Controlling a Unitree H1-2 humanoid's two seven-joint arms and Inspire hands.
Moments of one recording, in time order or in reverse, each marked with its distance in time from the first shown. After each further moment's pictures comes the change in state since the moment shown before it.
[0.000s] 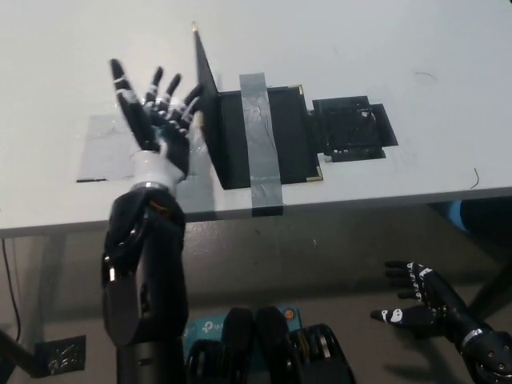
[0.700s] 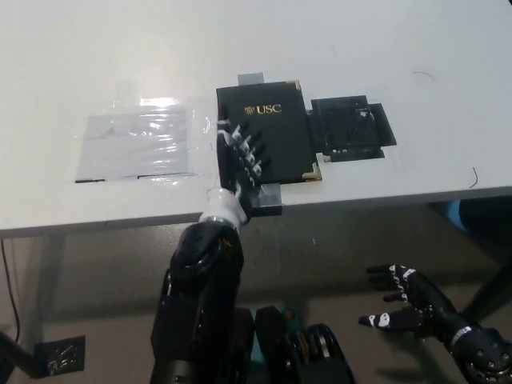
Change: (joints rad) left_arm 0.069 -0.005 -0.227 0.228 0.099 -0.091 -0.004; right_arm -0.019 -0.006 0.063 -0.029 -0.024 0.021 0.038
